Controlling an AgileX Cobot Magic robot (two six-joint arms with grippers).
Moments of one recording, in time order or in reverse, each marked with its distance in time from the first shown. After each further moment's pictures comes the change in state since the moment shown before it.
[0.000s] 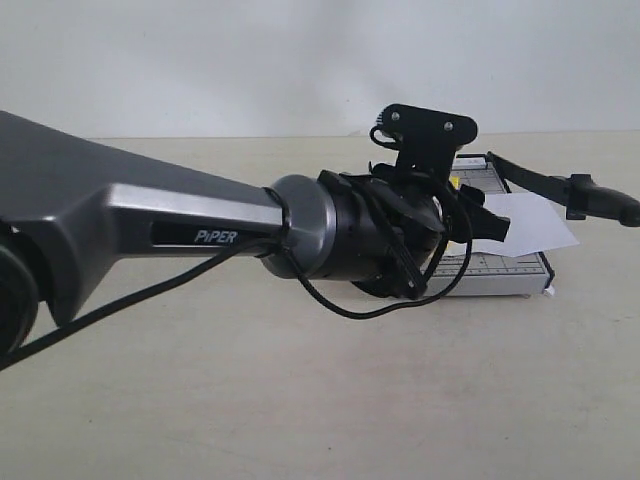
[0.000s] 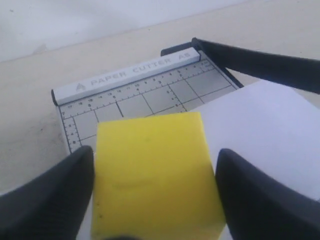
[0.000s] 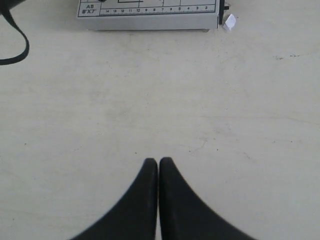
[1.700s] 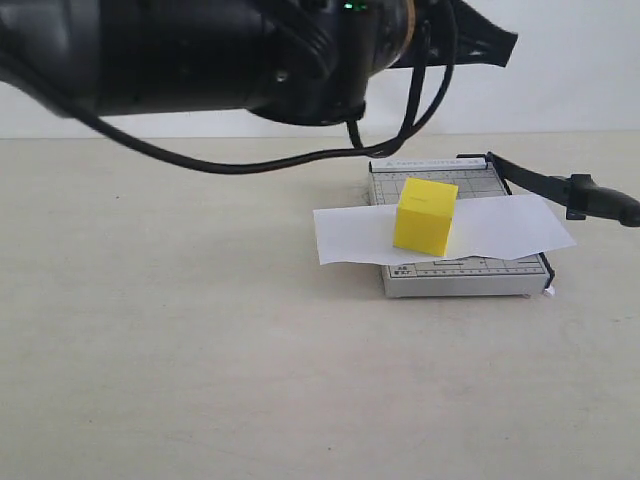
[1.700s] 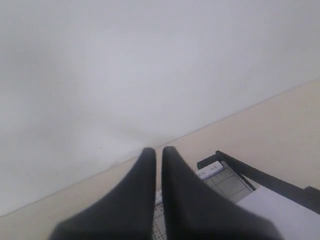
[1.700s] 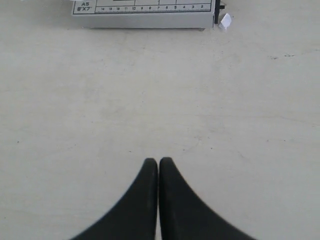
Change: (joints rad) left arm -0.018 -0.446 0.083 -0.177 0.084 0.419; right arm 0.000 0.000 0.000 -0.019 0.000 0.000
